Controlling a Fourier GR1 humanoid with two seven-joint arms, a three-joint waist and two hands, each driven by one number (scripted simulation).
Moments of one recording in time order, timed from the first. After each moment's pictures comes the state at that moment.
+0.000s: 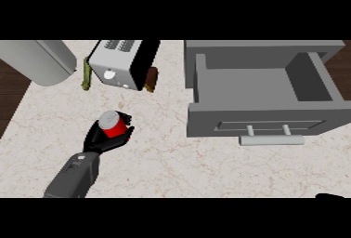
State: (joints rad) left arm -0.54 0.14 0.22 -0.30 -0.02 -0.20 -0.70; right arm 0.11 -0.09 -0.29 -2.26 -0.13 0.09 0.32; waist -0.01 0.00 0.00
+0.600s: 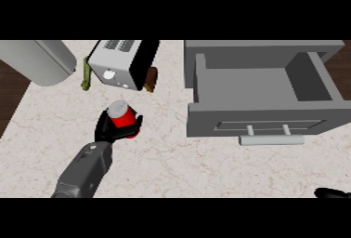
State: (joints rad) left arm -0.64 0.08 0.29 -0.26 0.04 -0.06 -0.72; right arm 0.08 -0.10 -0.30 -2.25 -0.11 0.09 0.31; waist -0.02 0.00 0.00
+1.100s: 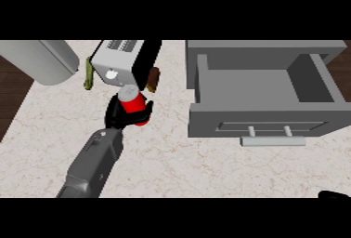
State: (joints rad) left arm -0.68 0.02 0.24 -0.42 0.09 0.00 -0.59; right arm 0.11 -0.09 -0.32 -2.26 -0.10 0.09 0.30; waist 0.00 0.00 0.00
